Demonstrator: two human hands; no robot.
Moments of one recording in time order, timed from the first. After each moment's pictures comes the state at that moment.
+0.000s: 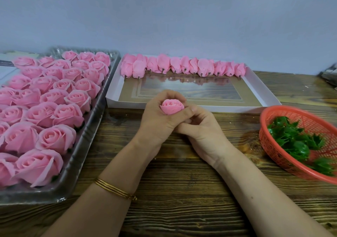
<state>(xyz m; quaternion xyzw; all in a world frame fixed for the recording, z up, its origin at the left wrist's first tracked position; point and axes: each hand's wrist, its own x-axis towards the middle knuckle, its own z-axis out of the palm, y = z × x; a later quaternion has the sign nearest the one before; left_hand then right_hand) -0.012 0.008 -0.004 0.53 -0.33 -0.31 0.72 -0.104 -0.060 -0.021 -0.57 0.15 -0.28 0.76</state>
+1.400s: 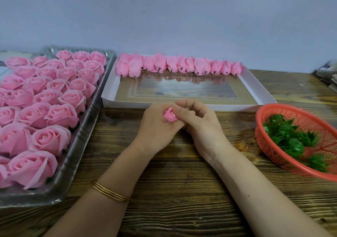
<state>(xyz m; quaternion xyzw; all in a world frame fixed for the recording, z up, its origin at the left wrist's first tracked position) -0.009 0.010 -0.013 0.63 -0.48 -0.20 0.58 -0.106 -0.060 -0.008 -0.54 0.26 -0.31 0.74</state>
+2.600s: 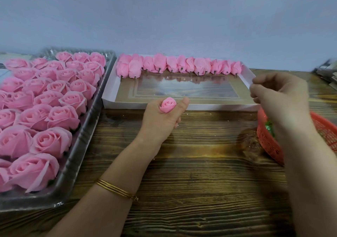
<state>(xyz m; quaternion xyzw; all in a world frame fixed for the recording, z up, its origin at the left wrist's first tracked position) -0.011 0.002 -0.008 0.61 -0.32 -0.32 0.65 -0.180 -0.138 0.041 -0.68 0.44 -0.47 0.34</state>
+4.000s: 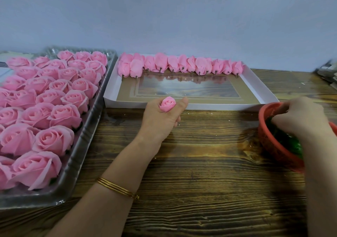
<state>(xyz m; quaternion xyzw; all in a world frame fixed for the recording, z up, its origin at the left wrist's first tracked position) -0.009 0.004 -0.006 0.60 -0.31 -0.32 0.66 -0.227 -0.181 0.023 -0.75 0.65 -0.14 0.06</state>
